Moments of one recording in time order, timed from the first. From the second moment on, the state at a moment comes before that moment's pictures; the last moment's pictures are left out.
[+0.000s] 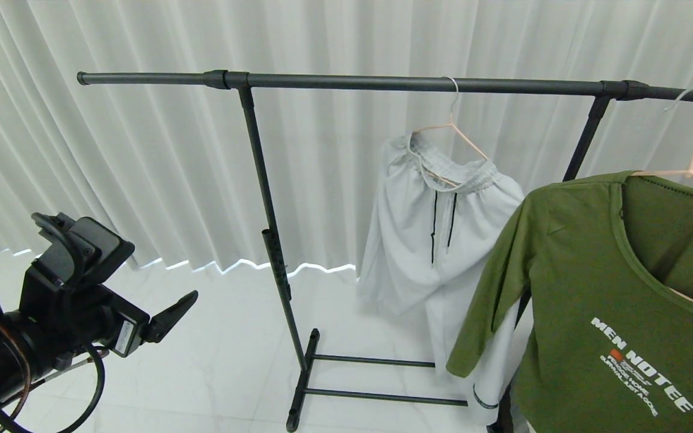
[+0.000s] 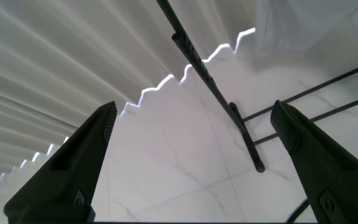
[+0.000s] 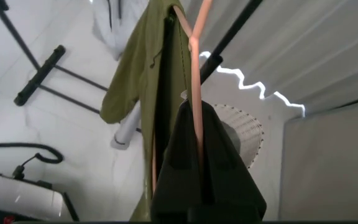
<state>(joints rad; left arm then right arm) -0.09 1.28 -0.42 -0.58 -0.09 0.57 0.11 1.16 -1.17 0.38 0.08 -0.30</state>
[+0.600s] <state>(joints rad) -0.11 1.27 -0.41 -0.58 -0.09 0.58 0.03 1.18 -1.19 0.35 0.07 -0.30</state>
